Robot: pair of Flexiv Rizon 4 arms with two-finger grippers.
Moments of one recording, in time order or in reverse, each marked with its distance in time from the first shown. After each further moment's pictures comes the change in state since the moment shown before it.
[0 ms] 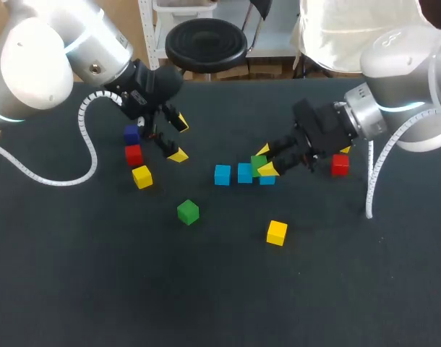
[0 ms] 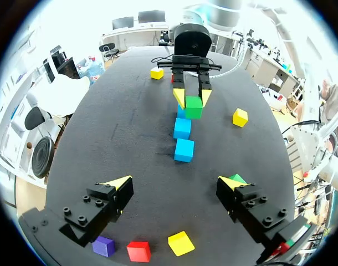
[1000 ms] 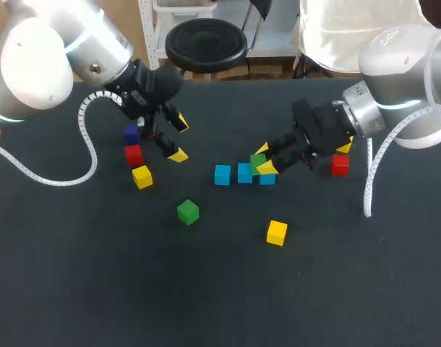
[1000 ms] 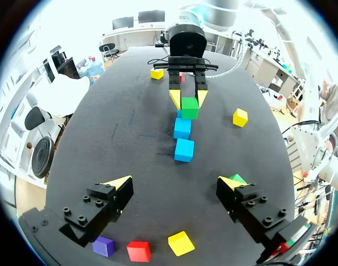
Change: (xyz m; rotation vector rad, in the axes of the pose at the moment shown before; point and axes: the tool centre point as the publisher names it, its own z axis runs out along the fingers) left arm 0.000 0.000 0.000 0.000 0.000 0.000; right arm 0.002 -0.007 0.002 -0.011 0.001 0.014
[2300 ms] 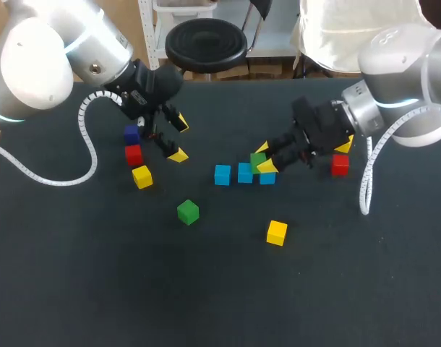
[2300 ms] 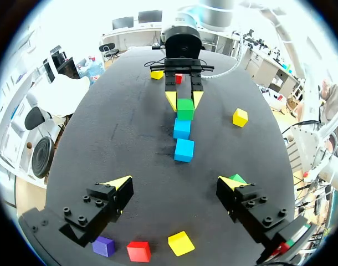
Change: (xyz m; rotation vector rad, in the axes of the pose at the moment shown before) left arm 0.000 0.000 0.000 0.000 0.000 0.000; right arm 0.004 -0.008 0.001 -0.007 -0.009 0.005
